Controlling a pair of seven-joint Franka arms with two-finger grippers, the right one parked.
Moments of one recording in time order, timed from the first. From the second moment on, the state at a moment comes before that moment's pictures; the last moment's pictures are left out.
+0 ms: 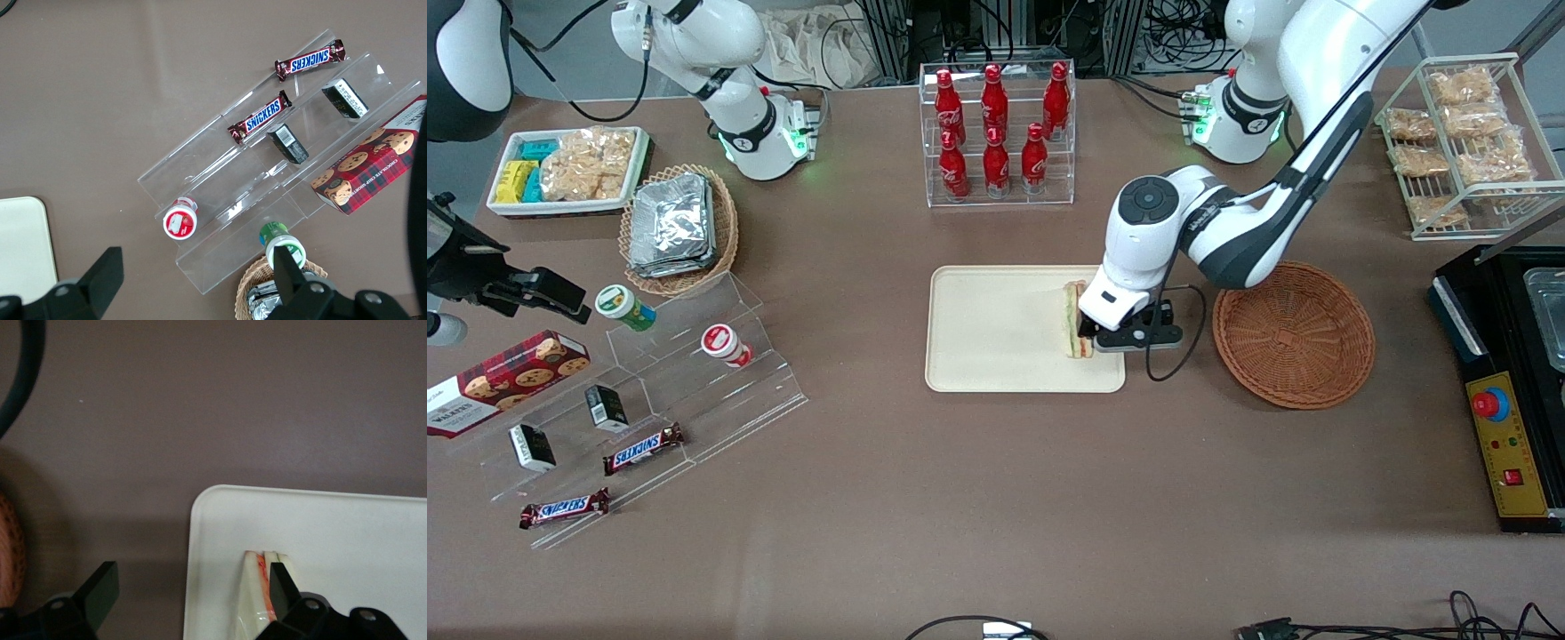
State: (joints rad) arm 0.18 0.40 -0.80 -2.03 0.61 2.32 -1.05
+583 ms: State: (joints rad) arm 0.21 0.37 -0.79 -1.83 0.54 2.11 -1.04
